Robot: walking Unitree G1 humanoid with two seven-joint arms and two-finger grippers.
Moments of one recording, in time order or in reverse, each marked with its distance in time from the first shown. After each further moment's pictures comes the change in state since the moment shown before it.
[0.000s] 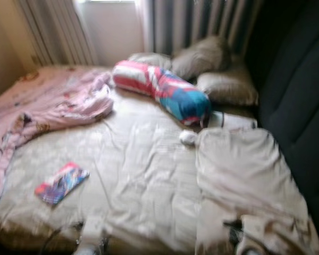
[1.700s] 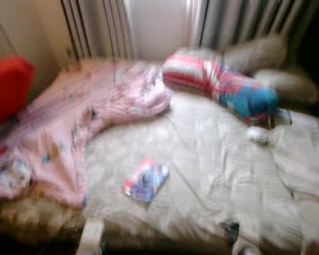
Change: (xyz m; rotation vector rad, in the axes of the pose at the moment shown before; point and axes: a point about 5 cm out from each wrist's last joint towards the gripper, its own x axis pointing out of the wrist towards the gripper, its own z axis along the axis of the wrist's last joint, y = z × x) left arm -0.003 0.018 -0.008 0.020 0.023 0.040; right arm 0.002 0.029 0.004 -0.001 -0.012 0.083
